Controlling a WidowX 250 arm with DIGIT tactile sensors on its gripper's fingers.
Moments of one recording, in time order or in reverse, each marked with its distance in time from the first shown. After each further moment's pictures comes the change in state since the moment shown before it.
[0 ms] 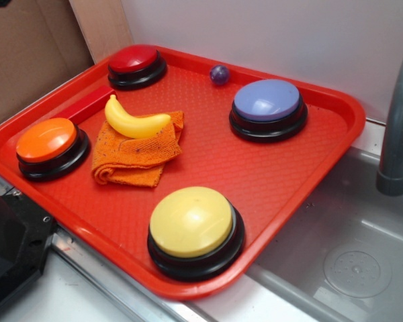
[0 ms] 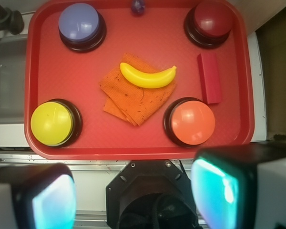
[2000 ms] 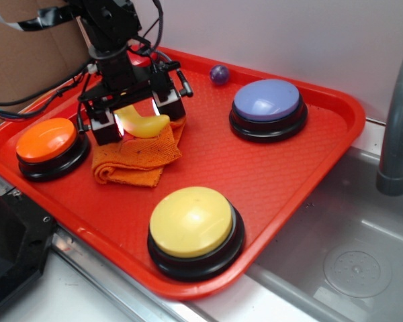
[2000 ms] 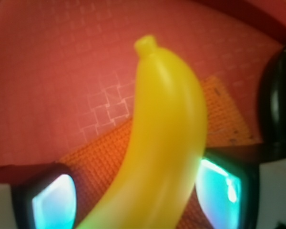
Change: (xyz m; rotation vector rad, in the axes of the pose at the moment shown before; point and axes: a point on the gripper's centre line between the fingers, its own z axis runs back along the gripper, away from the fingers) arm 0.097 0.028 -0.210 0.041 -0.114 1.067
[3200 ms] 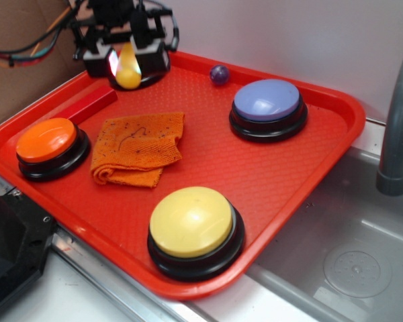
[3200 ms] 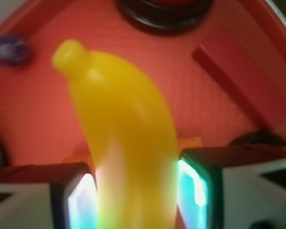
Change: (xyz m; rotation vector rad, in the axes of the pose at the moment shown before) arm 0.037 -0.018 0.070 0.028 0.140 -0.479
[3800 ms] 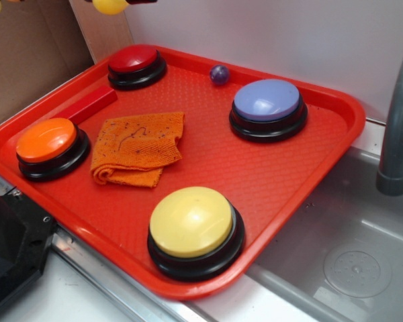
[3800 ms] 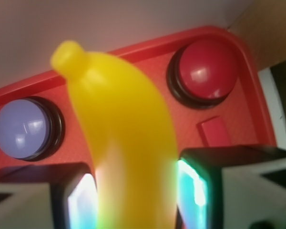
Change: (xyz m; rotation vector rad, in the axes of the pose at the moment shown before) arm 0.016 -0.008 0.062 -0.035 -0.067 -0.353
